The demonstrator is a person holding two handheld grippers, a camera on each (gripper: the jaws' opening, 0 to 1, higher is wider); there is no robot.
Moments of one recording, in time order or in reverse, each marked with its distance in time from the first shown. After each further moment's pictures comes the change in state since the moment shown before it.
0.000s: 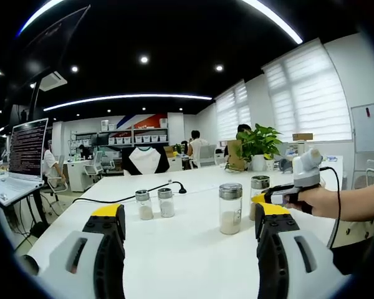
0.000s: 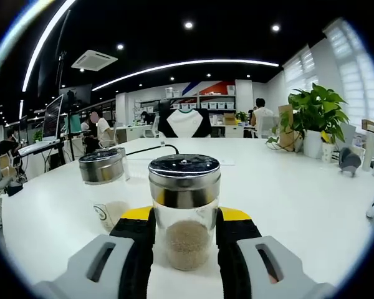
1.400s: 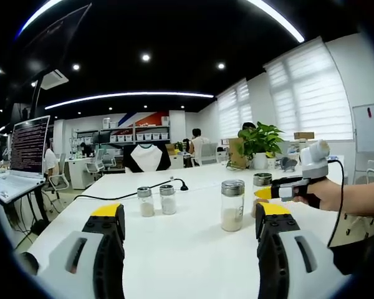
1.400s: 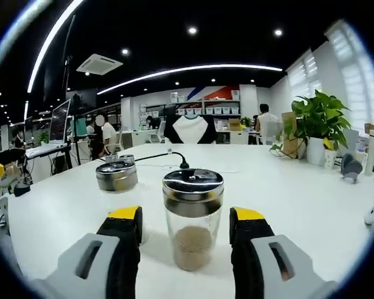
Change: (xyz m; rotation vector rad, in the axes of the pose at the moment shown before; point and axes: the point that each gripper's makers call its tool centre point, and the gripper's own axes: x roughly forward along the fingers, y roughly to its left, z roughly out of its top) left arm -0.001 0.003 -0.006 -0.014 0.011 0.004; right arm -0.015 0.006 0.015 -0.026 -0.031 0.079
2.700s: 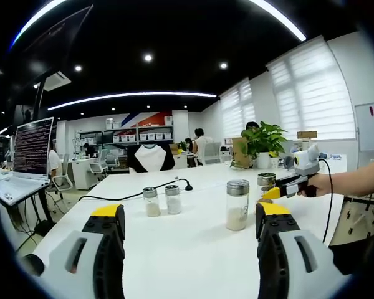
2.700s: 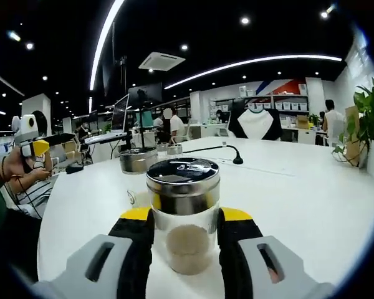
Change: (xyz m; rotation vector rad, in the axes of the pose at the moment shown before) left arm -0.006 0.009 0.003 0.011 0.005 0.026; right arm 0.011 0.008 -0.012 -0.065 0.035 0.508
